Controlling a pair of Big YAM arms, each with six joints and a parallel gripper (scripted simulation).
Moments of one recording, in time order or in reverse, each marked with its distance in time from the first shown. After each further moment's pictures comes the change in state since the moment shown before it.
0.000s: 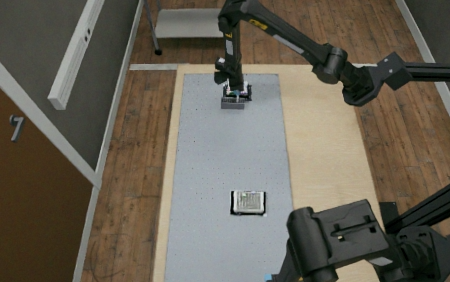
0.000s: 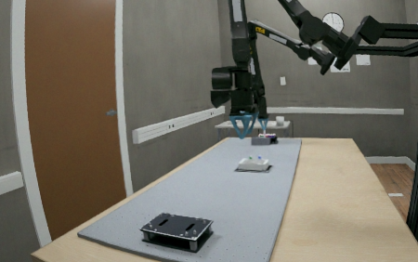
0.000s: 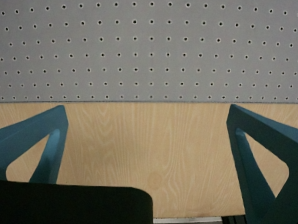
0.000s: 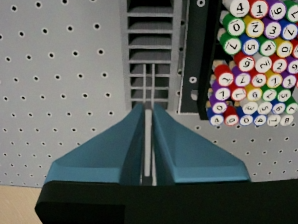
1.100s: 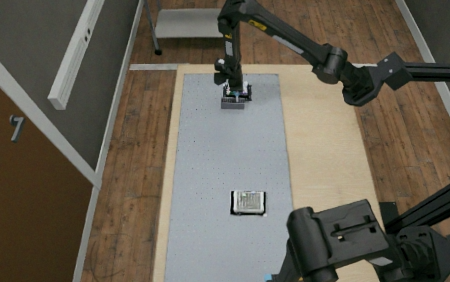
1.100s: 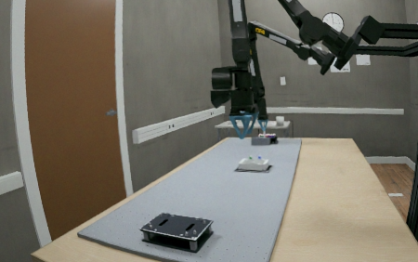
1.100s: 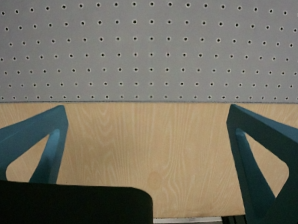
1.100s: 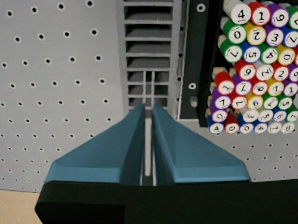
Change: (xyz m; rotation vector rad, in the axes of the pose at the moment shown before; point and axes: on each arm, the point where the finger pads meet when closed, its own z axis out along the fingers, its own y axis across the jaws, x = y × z) left arm 0.000 0.000 0.000 0.000 0.000 0.000; right arm -0.003 -0.001 0.007 0.002 -0.004 -0.001
